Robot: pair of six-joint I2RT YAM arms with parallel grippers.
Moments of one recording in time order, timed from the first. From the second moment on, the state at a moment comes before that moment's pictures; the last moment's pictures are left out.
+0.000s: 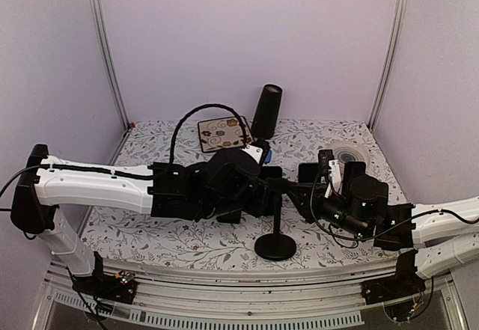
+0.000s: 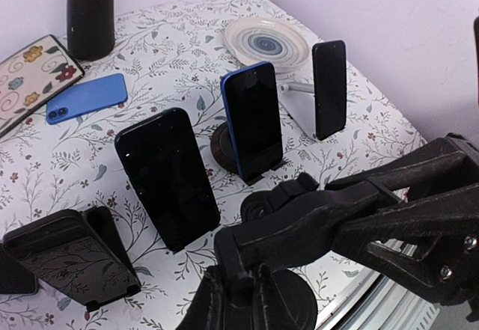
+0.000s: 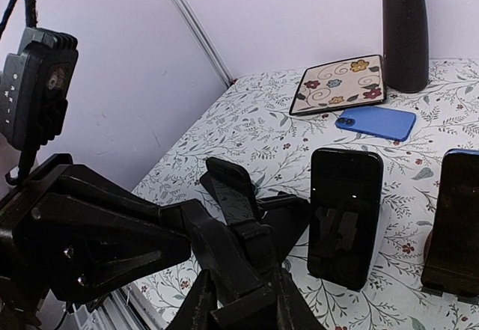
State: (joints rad) left arm -1.29 1.64 1.29 -0.26 -0.47 -0.53; right arm 1.17 1.07 0.50 0.39 0.36 0.57
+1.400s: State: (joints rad) left arm -1.35 1.65 1.29 -0.27 -0.53 -0.57; right arm 1.17 0.81 0.59 -0.13 0.28 0.66
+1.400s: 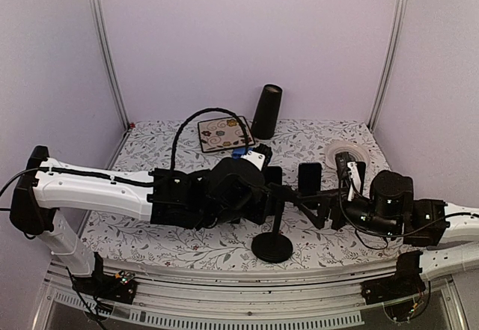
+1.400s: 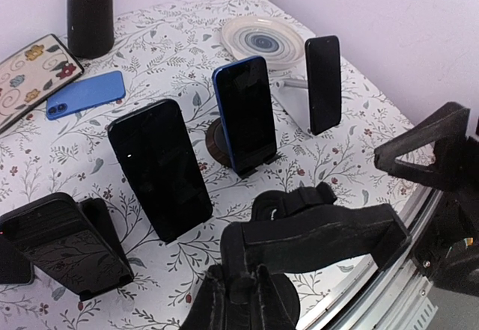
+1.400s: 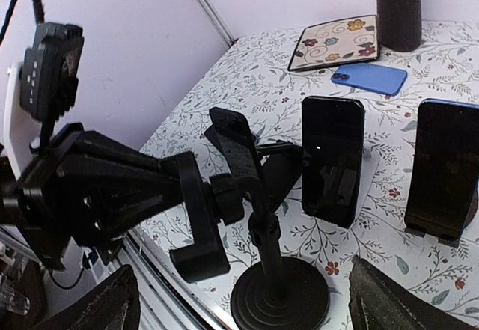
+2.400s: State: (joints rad) left arm -1.35 1.61 1.28 -0.31 -0.45 -0.63; right arm 1.17 1.26 0.16 1.29 0.20 -0.31
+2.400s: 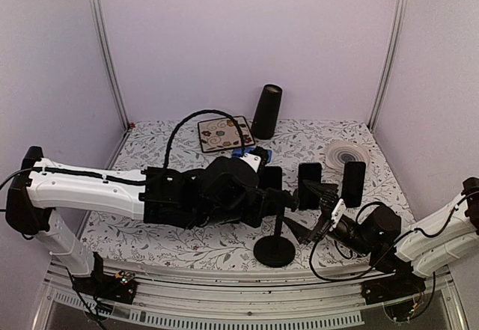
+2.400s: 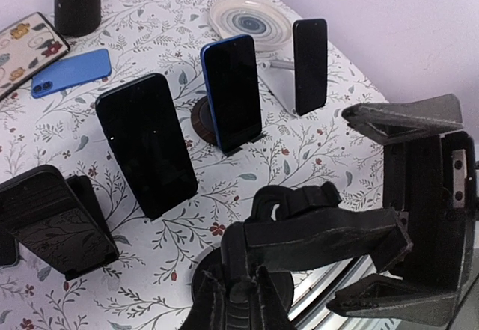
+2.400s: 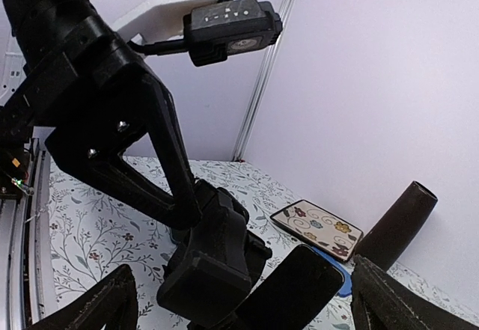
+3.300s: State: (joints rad) left arm -1.35 1.59 1.29 -0.35 -0.37 -0.61; right arm 1.17 1.23 0.26 1.09 0.15 -0.75
